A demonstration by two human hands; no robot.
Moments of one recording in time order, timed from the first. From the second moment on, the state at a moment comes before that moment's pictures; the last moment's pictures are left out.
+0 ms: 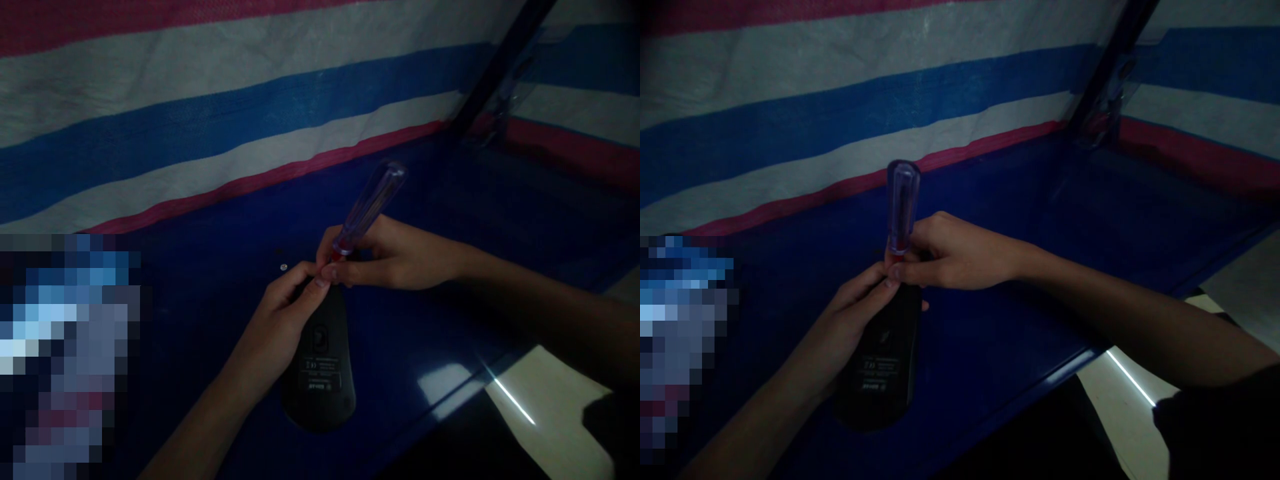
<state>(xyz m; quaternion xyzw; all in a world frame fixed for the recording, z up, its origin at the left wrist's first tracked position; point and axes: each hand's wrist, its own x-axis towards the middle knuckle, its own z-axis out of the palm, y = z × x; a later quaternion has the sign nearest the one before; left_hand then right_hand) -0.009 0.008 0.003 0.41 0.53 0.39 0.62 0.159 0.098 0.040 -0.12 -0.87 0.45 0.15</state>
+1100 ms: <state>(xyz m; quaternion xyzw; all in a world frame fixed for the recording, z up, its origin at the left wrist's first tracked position) -0.009 0.007 0.002 0.43 0.54 0.39 0.61 0.159 0.099 0.041 -0.13 -0.89 0.42 0.15</state>
